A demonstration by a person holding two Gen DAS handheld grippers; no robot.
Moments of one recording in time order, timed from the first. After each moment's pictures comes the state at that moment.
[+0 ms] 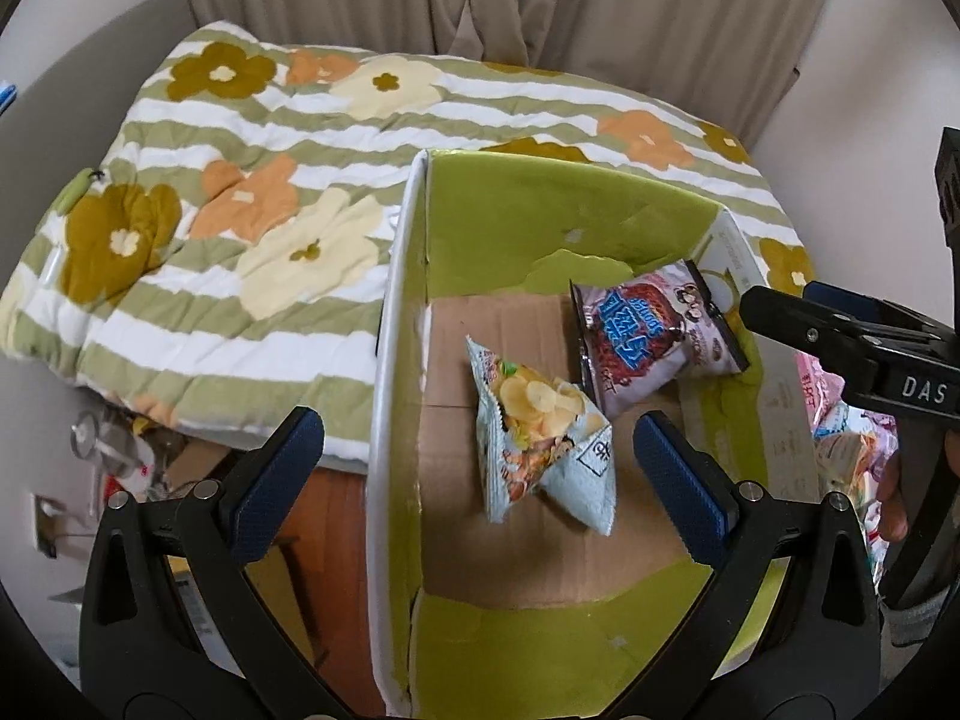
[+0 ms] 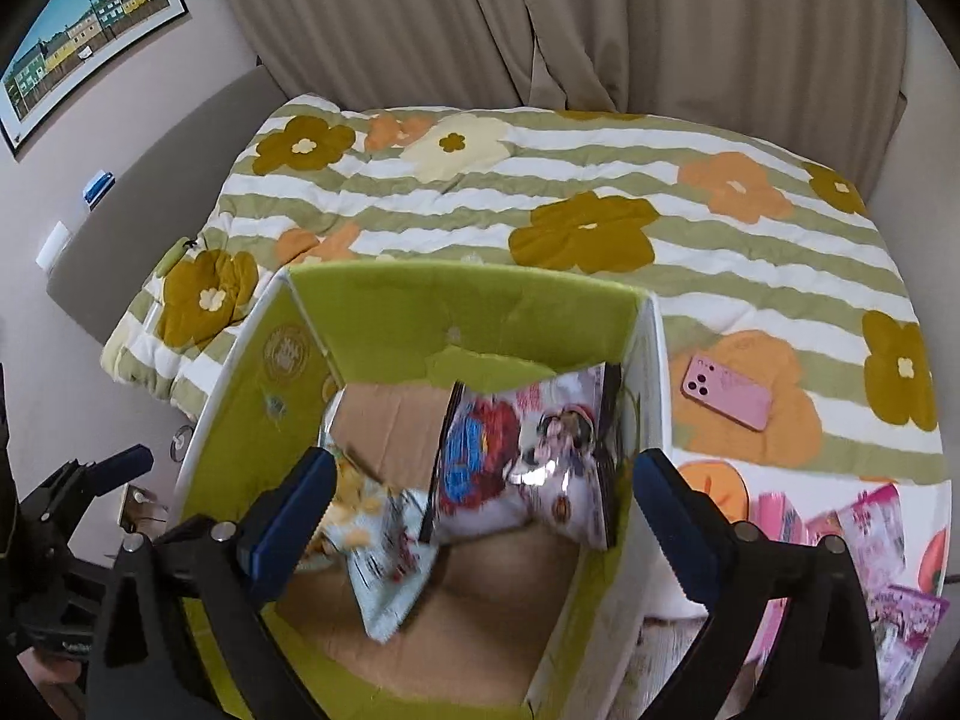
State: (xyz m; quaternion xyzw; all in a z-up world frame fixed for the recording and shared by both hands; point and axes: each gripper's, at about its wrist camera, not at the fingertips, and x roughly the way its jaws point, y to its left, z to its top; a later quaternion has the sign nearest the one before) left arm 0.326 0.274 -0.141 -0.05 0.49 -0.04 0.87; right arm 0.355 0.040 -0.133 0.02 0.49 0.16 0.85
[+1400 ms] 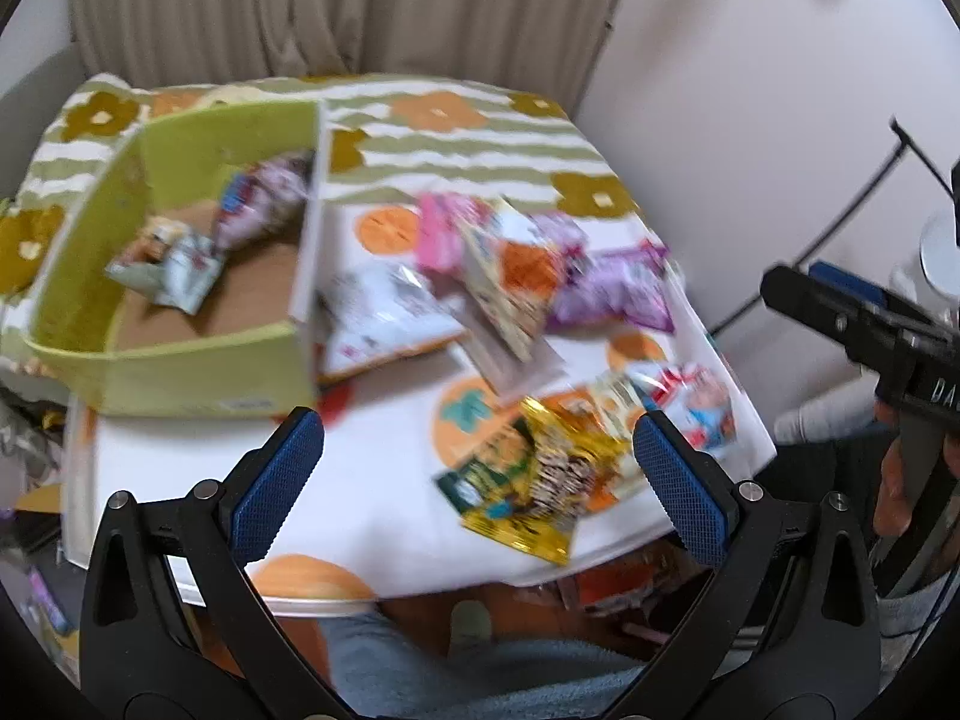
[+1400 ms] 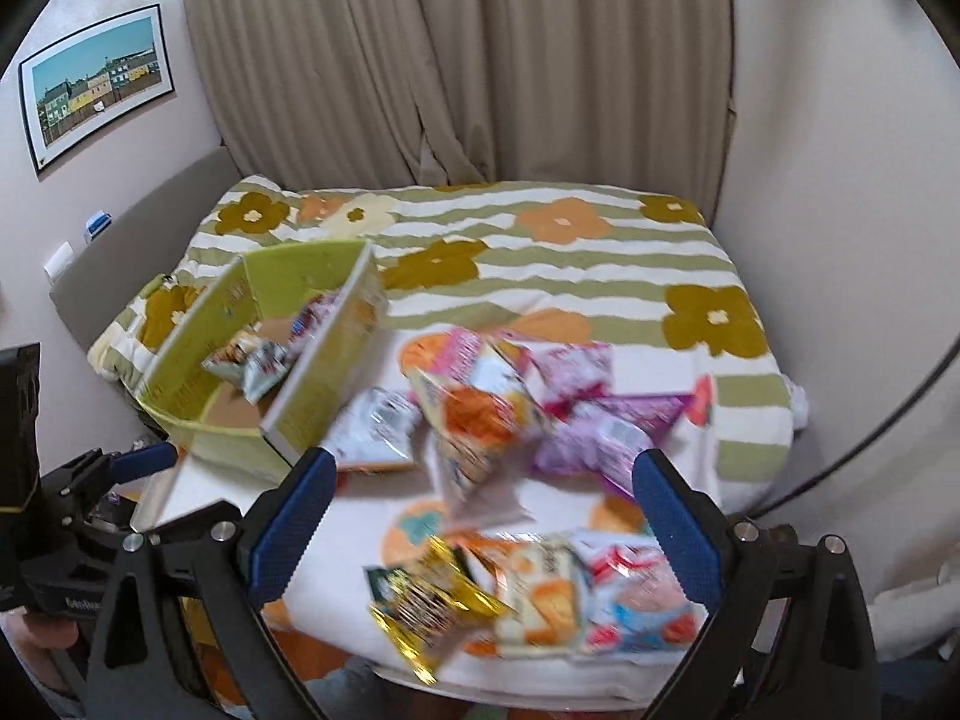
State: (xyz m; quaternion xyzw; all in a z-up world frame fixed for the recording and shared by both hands) left arm 0.096 -0.009 -0.129 -0.04 0.46 -0.18 0.87; right arm 0.091 -0.211 -0.073 0.02 0.40 0.07 0.91
